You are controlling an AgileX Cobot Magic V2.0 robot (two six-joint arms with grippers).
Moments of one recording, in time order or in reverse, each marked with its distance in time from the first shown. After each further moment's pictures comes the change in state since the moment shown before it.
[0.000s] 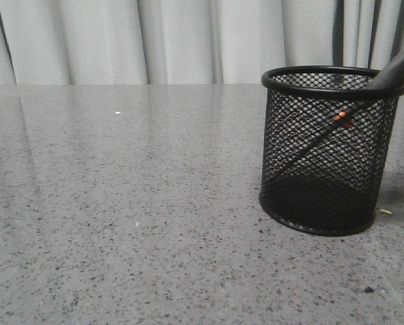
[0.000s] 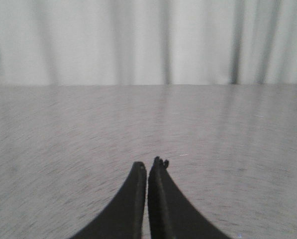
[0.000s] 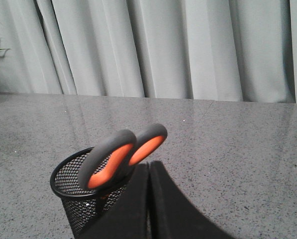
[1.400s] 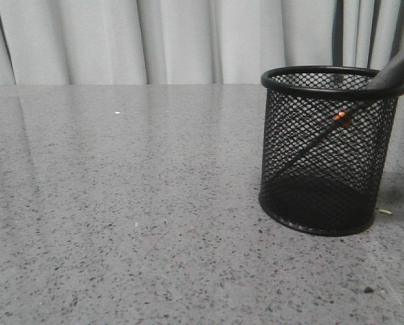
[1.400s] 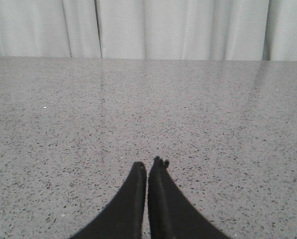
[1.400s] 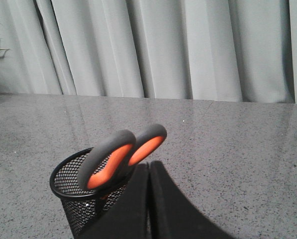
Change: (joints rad) left arm 0.241 0.000 0.065 -0.093 -0.003 0.201; right arm 0.000 0.000 0.000 0.000 -0.002 0.000
